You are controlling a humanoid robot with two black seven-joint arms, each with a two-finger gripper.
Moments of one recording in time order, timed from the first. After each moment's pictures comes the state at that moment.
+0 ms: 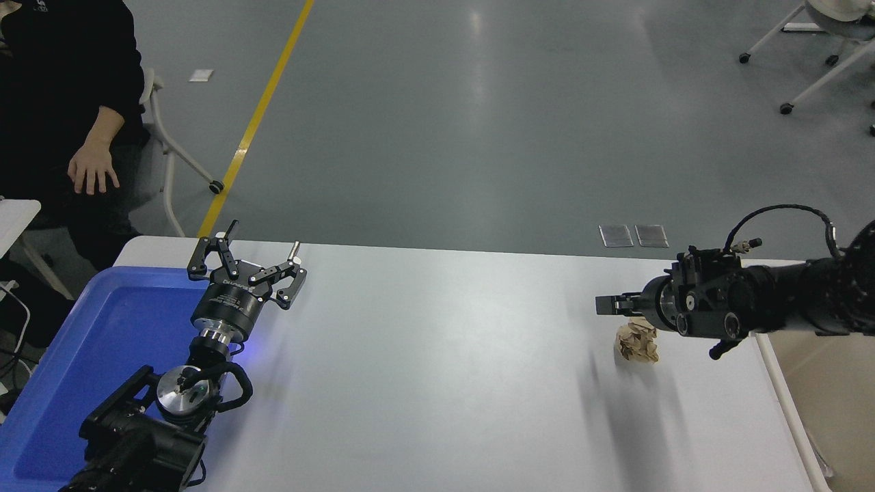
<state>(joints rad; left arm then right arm) -0.46 0.10 -1.18 -0.58 -0.22 -0.66 -0.04 1.28 -0.21 -1.12 0.87 -0.42 -0.06 -0.04</state>
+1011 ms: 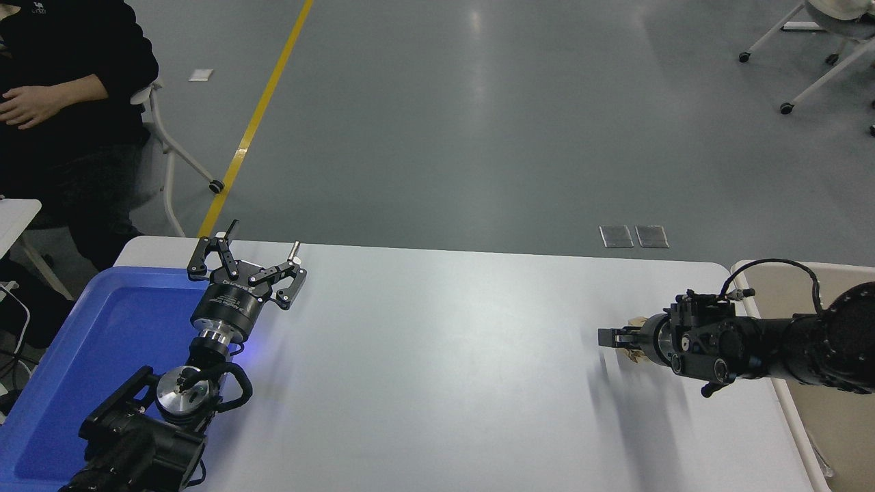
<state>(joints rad) -0.46 0.10 -1.18 -0.58 -0.22 -0.66 -0.04 1.11 -0.21 -0.99 0.75 -0.44 -0.05 -0.04</state>
